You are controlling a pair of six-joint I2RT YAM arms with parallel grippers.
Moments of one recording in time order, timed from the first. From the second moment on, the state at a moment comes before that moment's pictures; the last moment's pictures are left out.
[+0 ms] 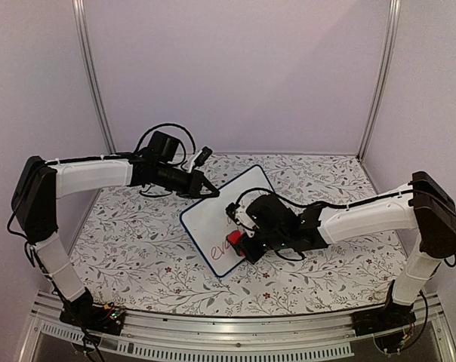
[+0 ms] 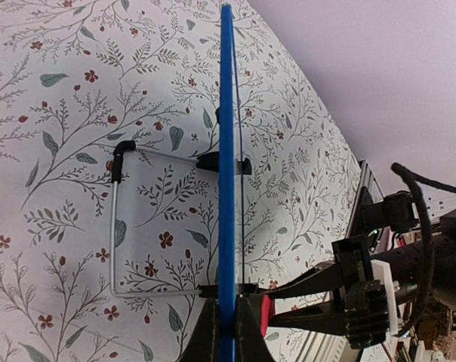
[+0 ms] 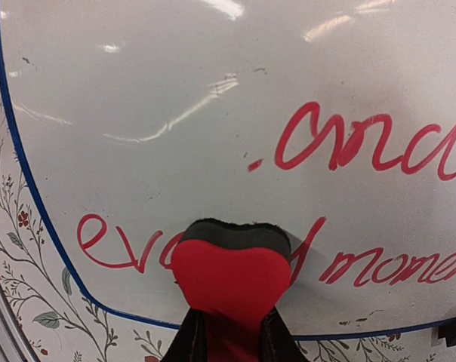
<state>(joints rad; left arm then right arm) -0.58 1.75 1.25 -0.24 0.66 -0.31 1.07 1.75 1.04 -0.11 0.13 0.21</state>
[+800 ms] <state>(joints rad) -0.58 1.75 1.25 -0.25 0.66 -0.31 1.04 1.82 1.29 -0.18 0.15 0.14</state>
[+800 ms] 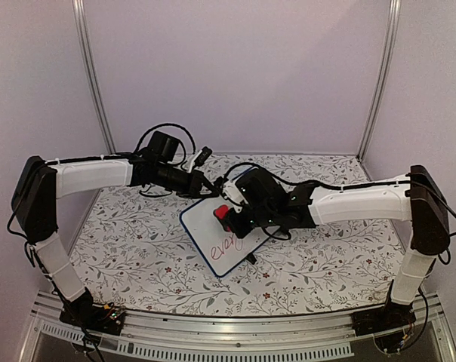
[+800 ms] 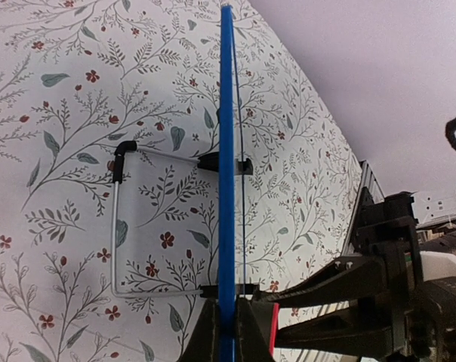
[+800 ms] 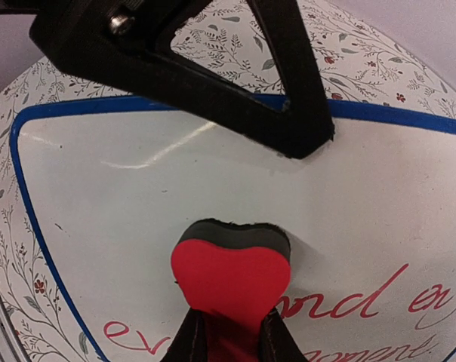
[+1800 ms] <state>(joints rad) -0.58 1.75 1.25 -0.25 0.66 -0.31 1.03 1.75 1.09 -0.10 0.12 0.21</state>
